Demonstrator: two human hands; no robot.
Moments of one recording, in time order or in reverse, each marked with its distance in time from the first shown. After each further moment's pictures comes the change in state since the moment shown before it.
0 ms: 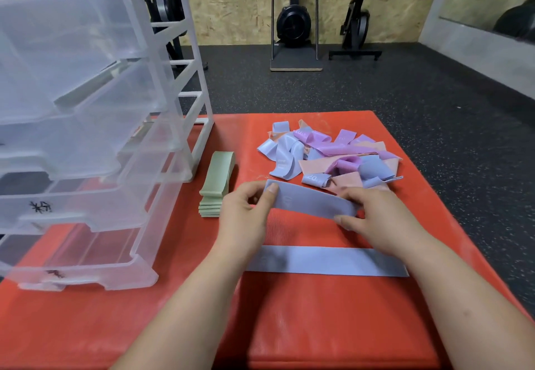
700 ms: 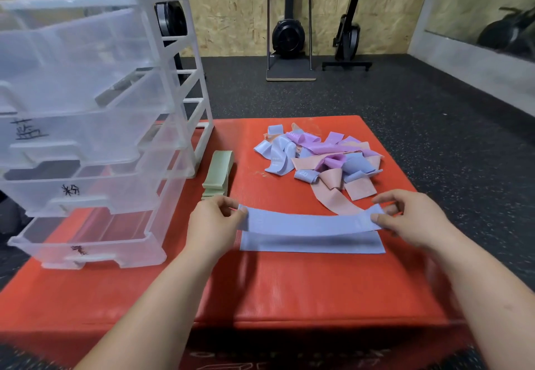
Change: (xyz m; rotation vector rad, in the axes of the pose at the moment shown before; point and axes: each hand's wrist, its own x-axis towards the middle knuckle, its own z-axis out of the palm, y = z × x) left_hand -0.030 -0.015 -0.055 0.468 0.094 -0.155; right_hand -0.062 0.050 -0.034 0.243 0.113 0.330
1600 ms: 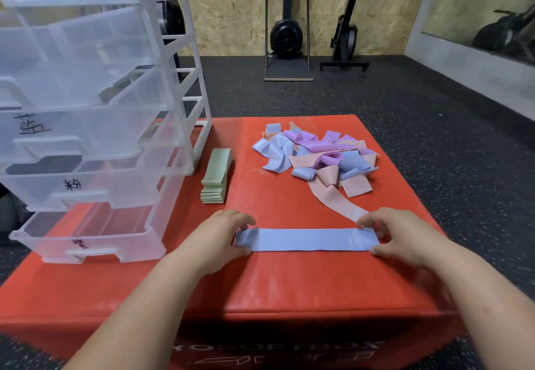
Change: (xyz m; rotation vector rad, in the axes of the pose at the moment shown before) left_hand -0.006 -0.023 -0.015 0.515 -0.472 0.535; right_hand -0.016 0.015 0.003 -0.366 -0.348 -0.167
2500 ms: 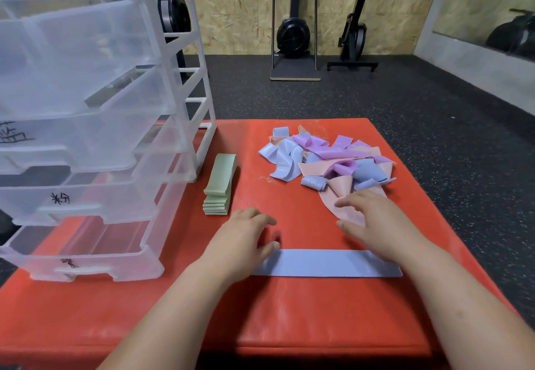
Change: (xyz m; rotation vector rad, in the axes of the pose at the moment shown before) left_hand 0.039 0.016 0.017 -0.031 0.122 -0.025; right_hand 0.063 -0.060 0.011 0.003 0.261 -0.103
